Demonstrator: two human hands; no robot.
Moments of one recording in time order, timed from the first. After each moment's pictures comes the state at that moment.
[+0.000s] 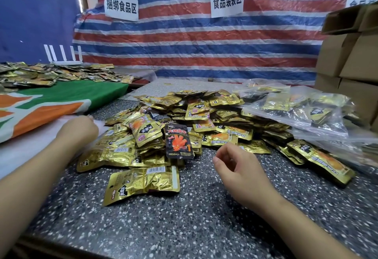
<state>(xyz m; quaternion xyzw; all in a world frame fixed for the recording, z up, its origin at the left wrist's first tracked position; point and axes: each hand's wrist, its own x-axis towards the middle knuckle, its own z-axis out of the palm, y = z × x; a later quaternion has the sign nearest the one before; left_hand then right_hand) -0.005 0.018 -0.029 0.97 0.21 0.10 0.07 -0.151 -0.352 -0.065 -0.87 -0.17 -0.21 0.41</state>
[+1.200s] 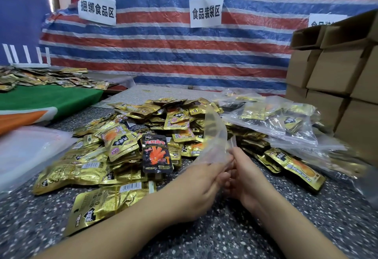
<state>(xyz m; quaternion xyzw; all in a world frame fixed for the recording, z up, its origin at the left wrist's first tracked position) -0.120 -0.237 -0.058 0.81 -0.48 0.10 0.32 -0.126 -0.379 -0.052 -0.63 0.15 0.00 0.76</state>
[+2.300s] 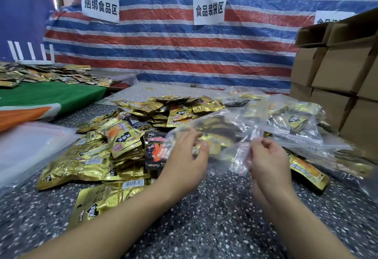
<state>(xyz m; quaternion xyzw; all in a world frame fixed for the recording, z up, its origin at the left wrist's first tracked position) -0.099 -0.232 -0.056 0.82 -0.21 0.13 0.51 -0.132 -0.395 -0.043 -0.63 0.13 -0.31 0.70</state>
